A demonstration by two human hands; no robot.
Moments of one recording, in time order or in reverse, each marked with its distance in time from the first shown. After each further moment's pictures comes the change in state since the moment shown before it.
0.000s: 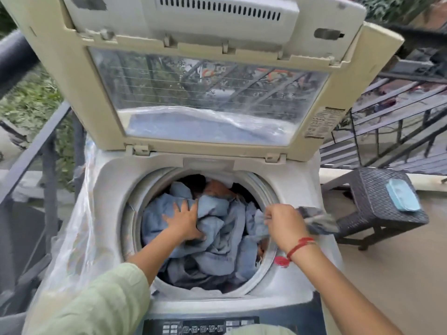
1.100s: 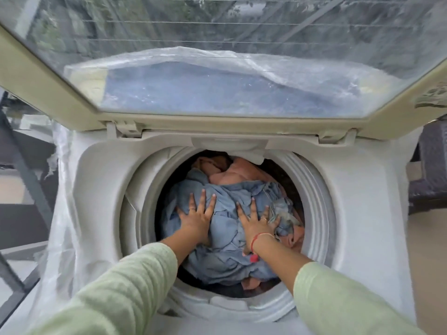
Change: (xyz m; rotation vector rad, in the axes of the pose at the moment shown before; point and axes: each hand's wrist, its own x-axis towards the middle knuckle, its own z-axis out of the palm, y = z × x) left_hand 0.063 -0.030 0.087 0.258 -0.310 -0.080; right_hand 0.083 -0.033 0.220 -0.228 -0.791 -0.038
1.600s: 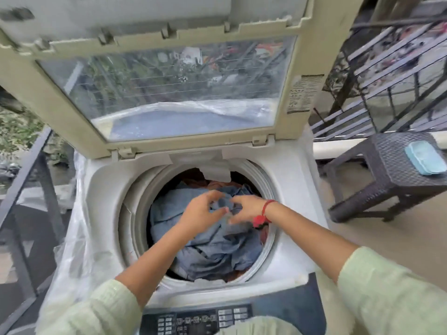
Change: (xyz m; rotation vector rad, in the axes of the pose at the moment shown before) left_hand -0.135 0.045 -0.098 -0.661 0.510 0.381; right_hand -0.139 0.061 -0.092 0.534 0.148 -0.332
